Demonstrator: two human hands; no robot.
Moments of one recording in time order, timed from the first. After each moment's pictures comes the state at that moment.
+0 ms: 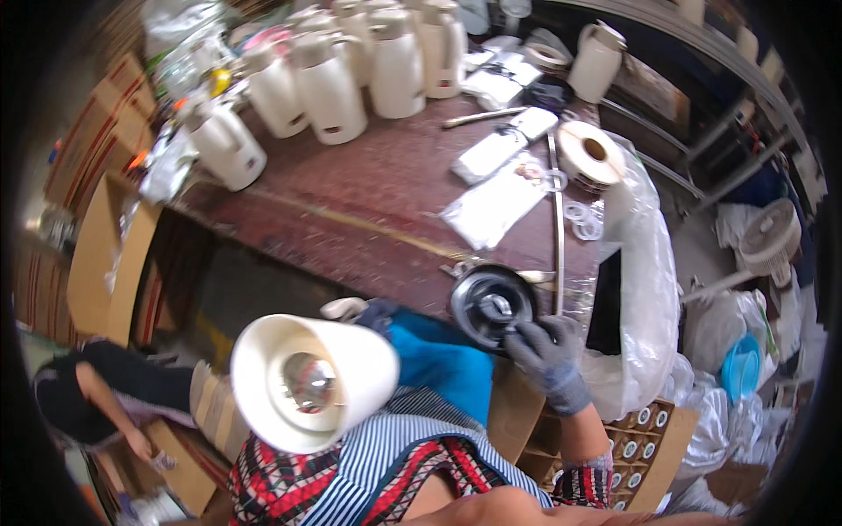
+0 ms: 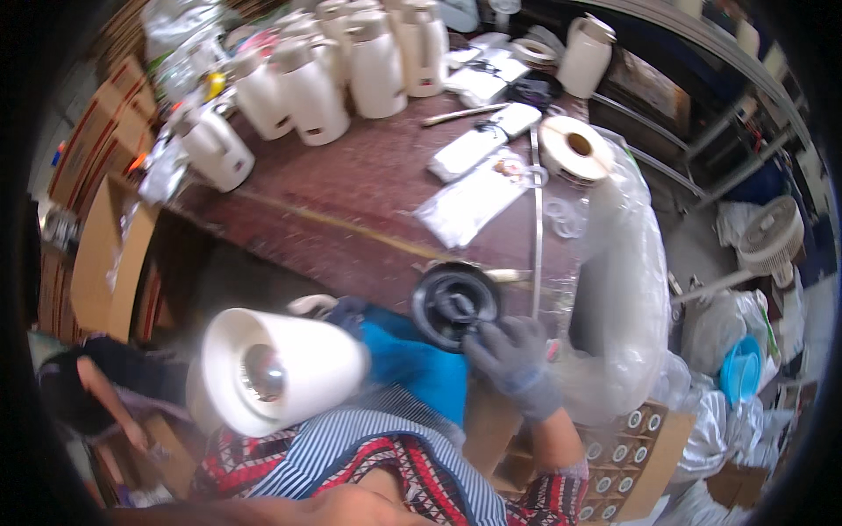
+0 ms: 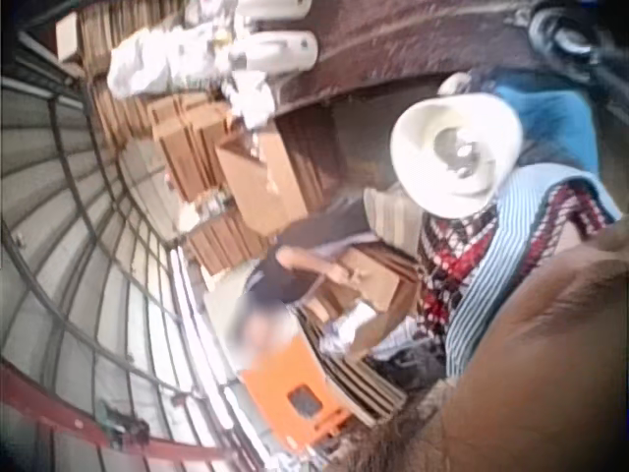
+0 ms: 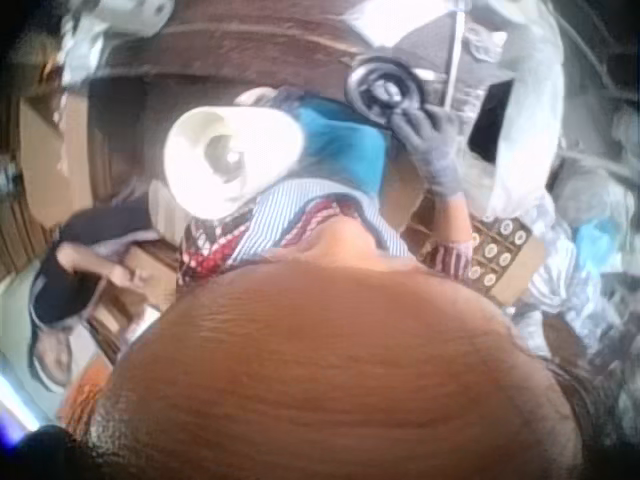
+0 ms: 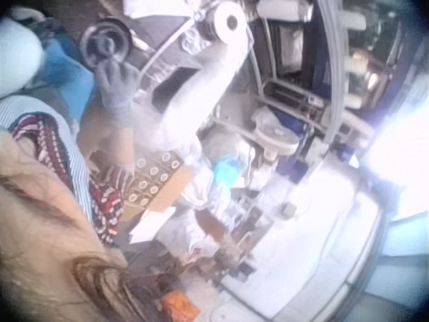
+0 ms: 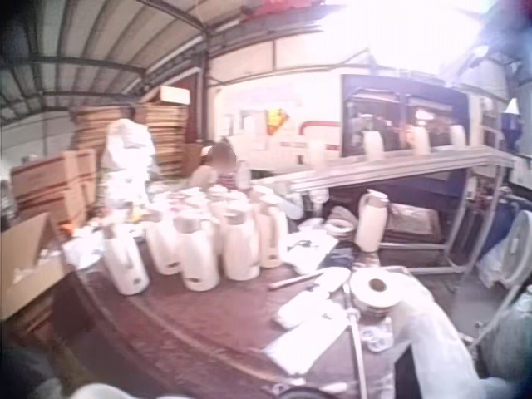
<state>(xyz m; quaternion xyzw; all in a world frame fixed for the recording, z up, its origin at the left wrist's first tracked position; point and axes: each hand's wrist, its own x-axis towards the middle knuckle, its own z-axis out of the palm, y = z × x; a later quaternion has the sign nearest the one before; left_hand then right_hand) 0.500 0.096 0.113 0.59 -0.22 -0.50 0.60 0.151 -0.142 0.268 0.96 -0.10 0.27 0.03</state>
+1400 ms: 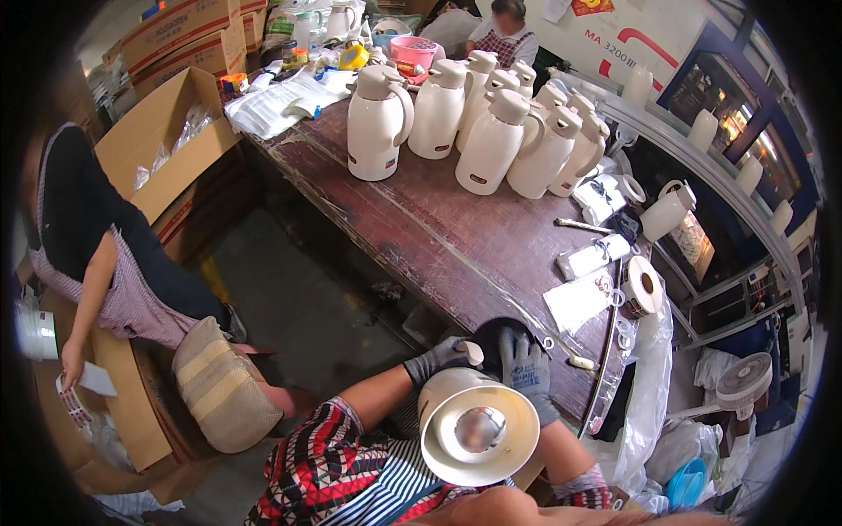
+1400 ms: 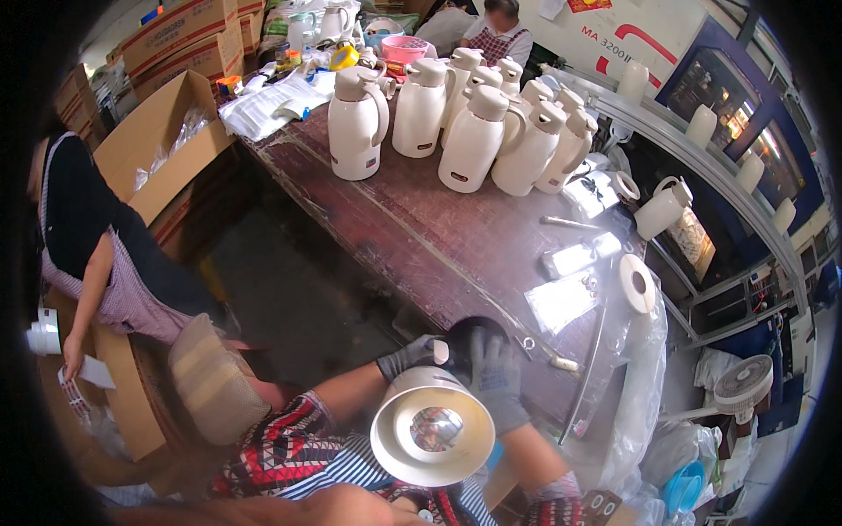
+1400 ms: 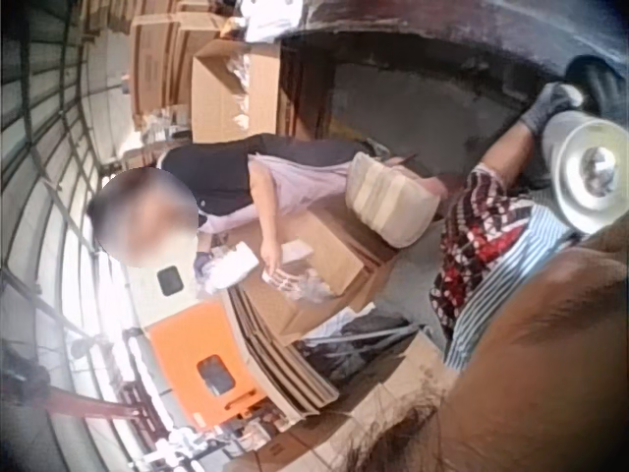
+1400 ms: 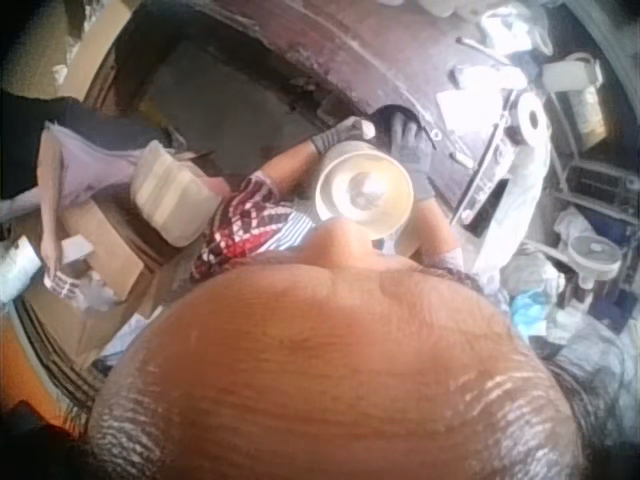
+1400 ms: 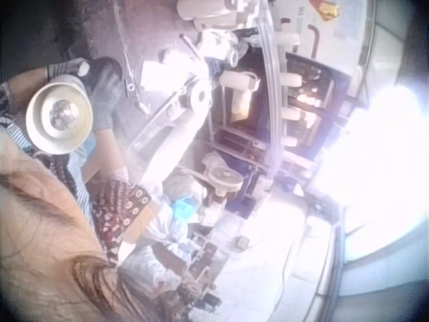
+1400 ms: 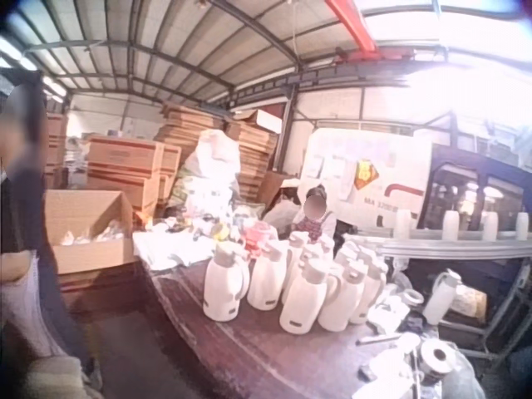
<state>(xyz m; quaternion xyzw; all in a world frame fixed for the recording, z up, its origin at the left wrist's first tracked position) 0.497 0.043 -0.003 0.31 -0.28 -0.57 0.71 0.346 -0.039 0.237 0.98 -0.12 0.05 0.15</state>
